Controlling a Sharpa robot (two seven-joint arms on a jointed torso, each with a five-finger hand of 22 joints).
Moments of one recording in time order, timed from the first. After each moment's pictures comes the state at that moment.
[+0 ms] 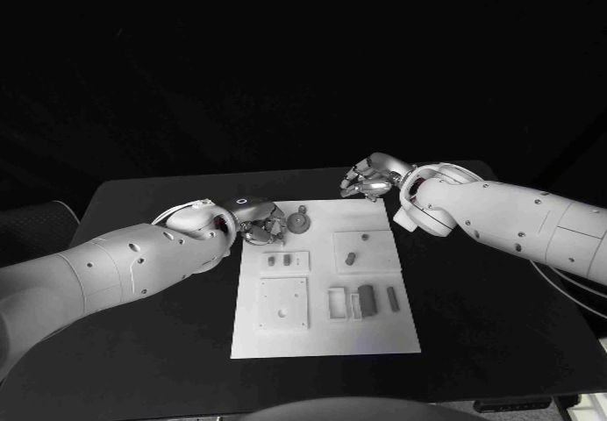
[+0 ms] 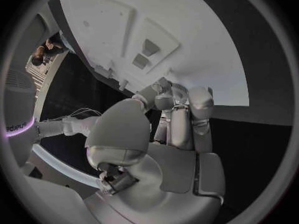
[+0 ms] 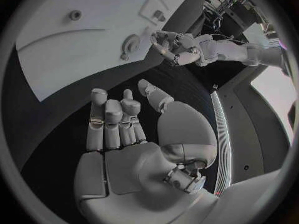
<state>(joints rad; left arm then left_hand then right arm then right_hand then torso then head) 1.21 -0.50 -0.21 1.04 -1.46 -0.25 0.18 1.14 0.01 0.48 -0.29 0.09 0.92 0.05 0.35 0.48 1.20 -0.05 1.09 0.87 1.37 -0.15 1.47 1.19 0.03 1.40 -0.23 0.92 1.31 1.25 -0.67 -0.09 1.17 -0.99 -0.25 0.00 0.99 -0.07 0.56 -0.28 0.19 0.90 0.13 0.30 0.52 1.14 0.02 1.26 0.84 1.13 -0.08 1.37 0.97 0.25 1.04 0.02 0.92 1.31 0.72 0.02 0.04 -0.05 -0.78</state>
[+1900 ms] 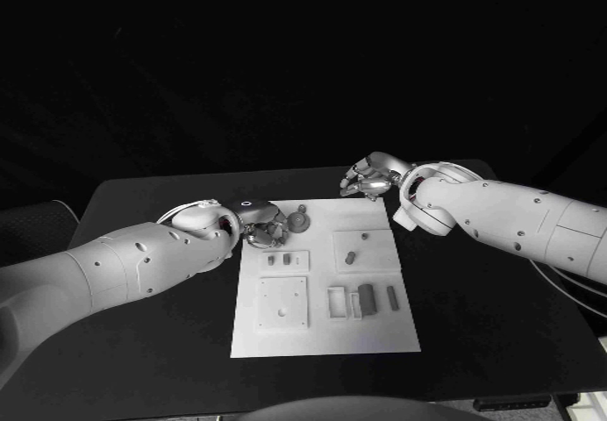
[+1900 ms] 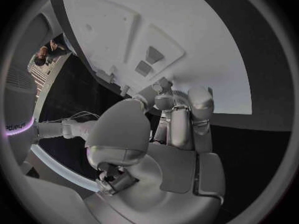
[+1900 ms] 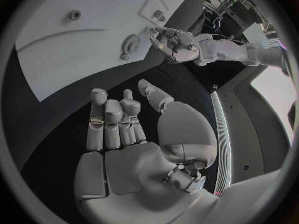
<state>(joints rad) 1.21 -0.48 -0.22 1.02 -1.47 -0.20 0.18 1.14 0.01 0.49 -0.29 0.09 0.92 0.05 0.35 0.49 1.20 -0.04 1.09 0.86 1.37 -0.15 1.47 1.19 0.03 1.40 -0.23 0.92 1.31 1.25 -0.67 -0.09 1.17 -0.99 -0.25 0.00 0.99 -0.07 0.56 -0.28 0.19 0.89 0.13 0.30 0.52 1.14 0.02 1.26 0.84 1.13 -0.08 1.37 0.97 0.25 1.04 0.02 0.92 1.31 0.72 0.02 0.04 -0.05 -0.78</state>
